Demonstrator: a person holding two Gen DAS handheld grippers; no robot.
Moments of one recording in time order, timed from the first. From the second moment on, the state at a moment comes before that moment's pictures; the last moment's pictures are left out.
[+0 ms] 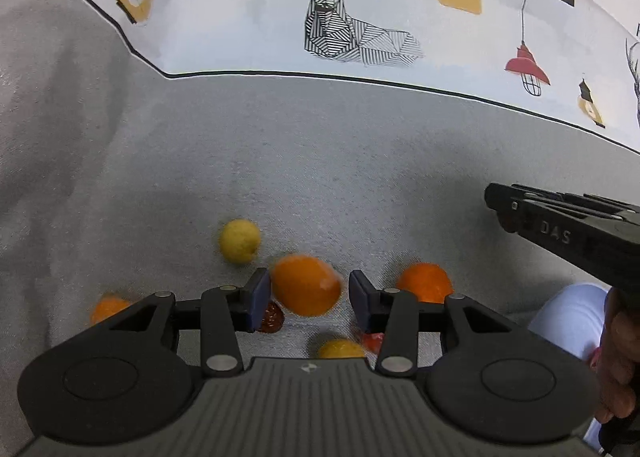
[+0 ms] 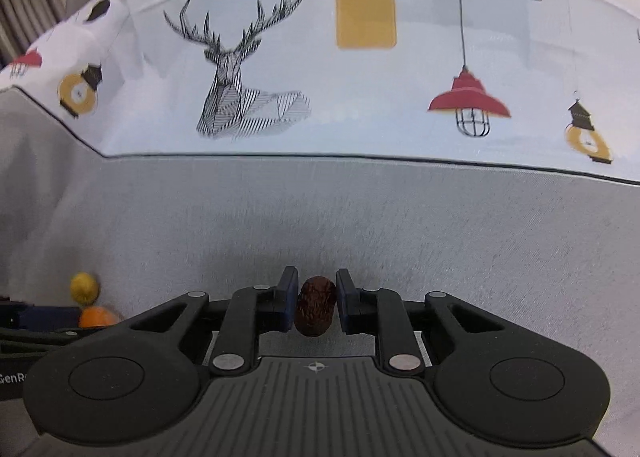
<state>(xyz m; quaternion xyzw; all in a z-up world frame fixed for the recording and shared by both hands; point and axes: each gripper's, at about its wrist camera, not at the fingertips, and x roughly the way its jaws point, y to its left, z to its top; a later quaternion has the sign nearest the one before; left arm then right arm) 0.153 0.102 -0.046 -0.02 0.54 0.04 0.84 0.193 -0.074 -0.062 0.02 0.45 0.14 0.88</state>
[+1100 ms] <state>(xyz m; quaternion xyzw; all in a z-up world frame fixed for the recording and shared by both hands) 0.138 0.134 -0.021 -0.12 0.47 0.07 0.87 0.177 -0.141 -0.001 0.20 0.39 0.16 0.88</state>
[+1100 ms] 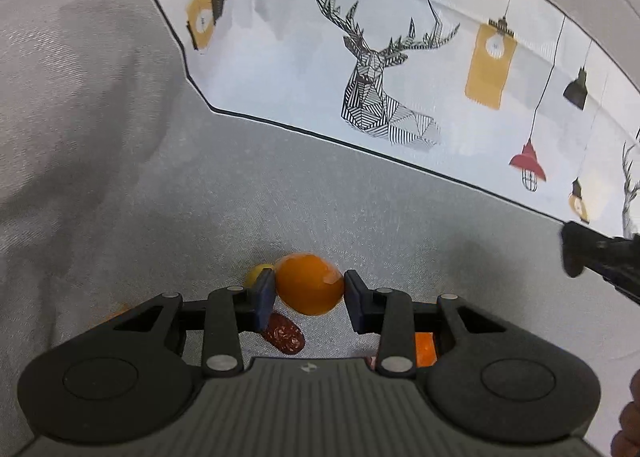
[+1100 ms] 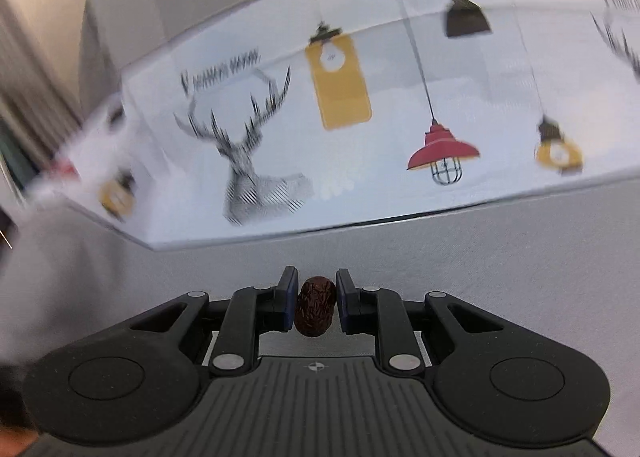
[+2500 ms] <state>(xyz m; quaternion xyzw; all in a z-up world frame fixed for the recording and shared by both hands) 0.012 -0.013 -0.021 0.03 0.45 -0.15 0.88 0.003 -0.192 -0.011 0.06 0.43 0.06 0.90</state>
